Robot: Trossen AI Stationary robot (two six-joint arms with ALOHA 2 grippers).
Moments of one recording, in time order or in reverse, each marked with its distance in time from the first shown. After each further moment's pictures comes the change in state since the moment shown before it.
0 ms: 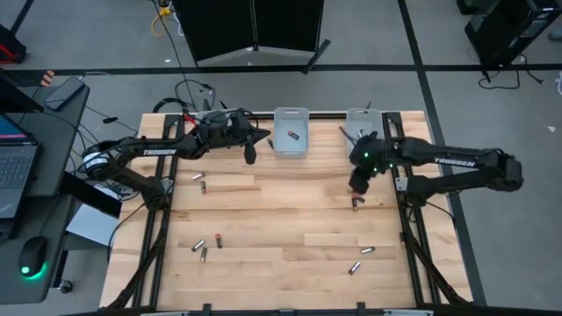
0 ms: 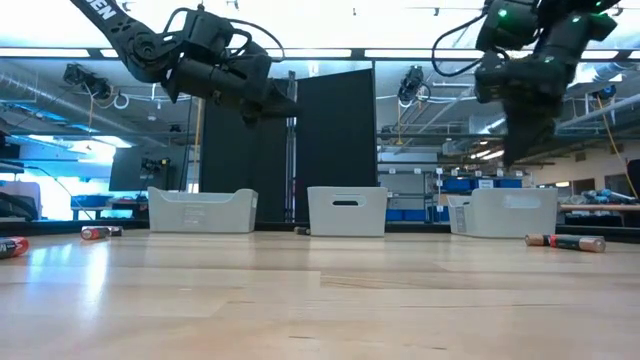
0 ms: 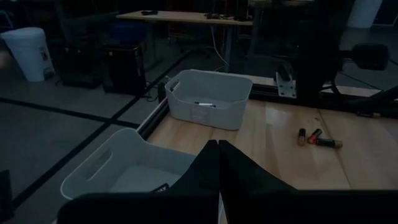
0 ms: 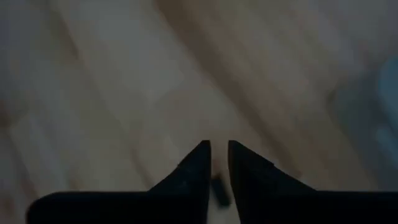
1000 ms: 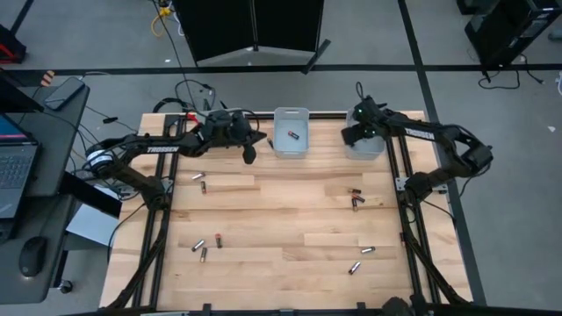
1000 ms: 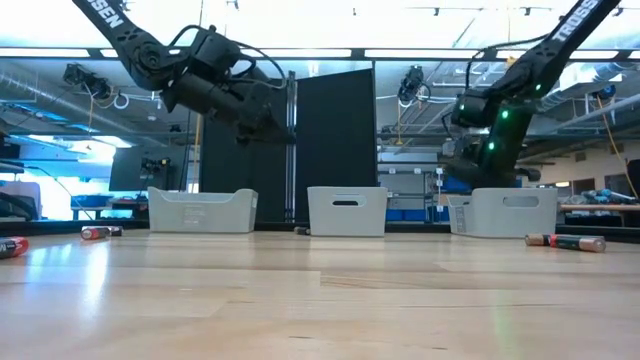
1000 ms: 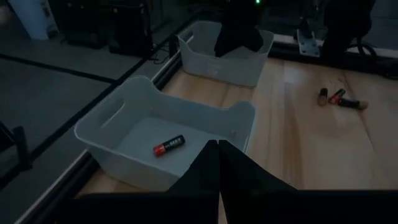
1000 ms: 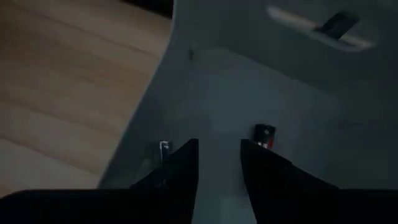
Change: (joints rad) left arm 0.051 0.042 0.000 -0.122 0.000 0.026; right arm -0.630 0.420 -0.002 0.468 0.227 -0.076
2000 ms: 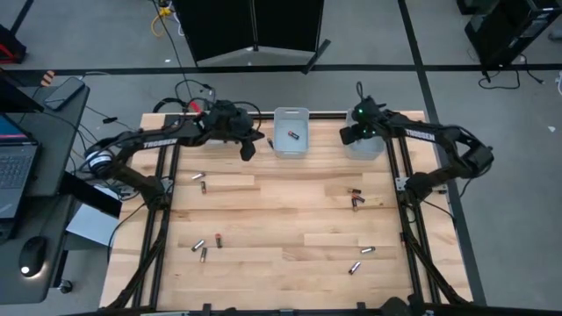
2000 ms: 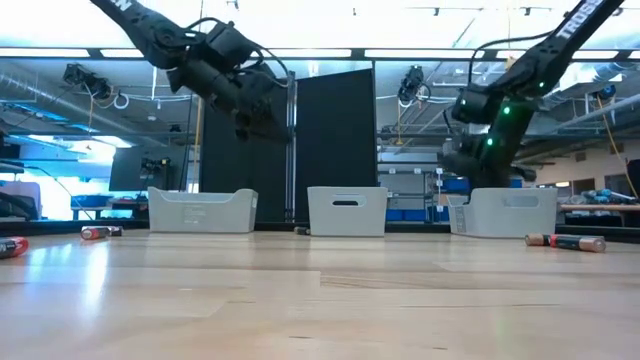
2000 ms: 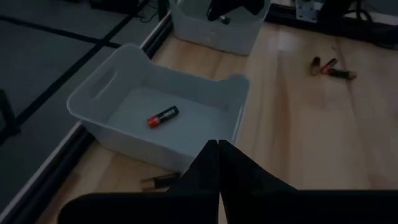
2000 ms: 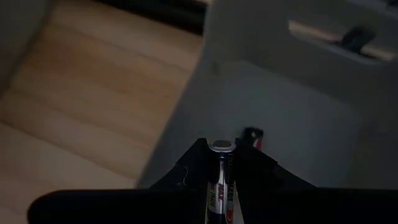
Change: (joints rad) left arm 0.032 -0.010 0.176 -0.400 0.057 0.048; right arm 0.007 -0.007 -0.013 0.042 -0.058 0.031
